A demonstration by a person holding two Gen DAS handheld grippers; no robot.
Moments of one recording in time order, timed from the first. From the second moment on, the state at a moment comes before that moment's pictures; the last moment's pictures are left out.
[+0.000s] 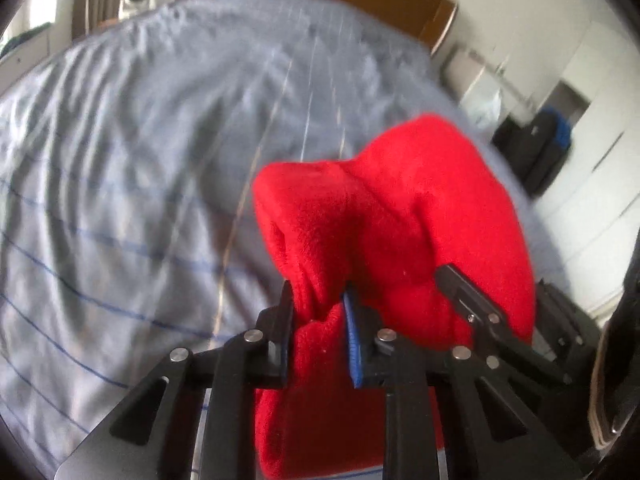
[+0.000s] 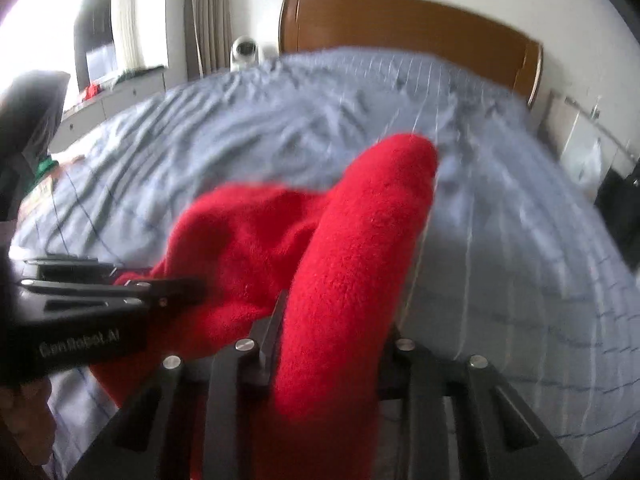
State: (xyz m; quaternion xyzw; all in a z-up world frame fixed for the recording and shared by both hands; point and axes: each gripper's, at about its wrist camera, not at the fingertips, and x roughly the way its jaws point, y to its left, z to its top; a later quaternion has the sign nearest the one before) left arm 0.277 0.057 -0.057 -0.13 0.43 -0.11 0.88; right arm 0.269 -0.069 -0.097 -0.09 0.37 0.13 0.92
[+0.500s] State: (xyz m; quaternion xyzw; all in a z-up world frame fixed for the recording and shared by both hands) left arm 0.197 0.082 -0.083 -0.08 0.43 -0.01 0.90; right arm 0.256 -0.119 -0.094 0.03 0.43 0.12 0.89
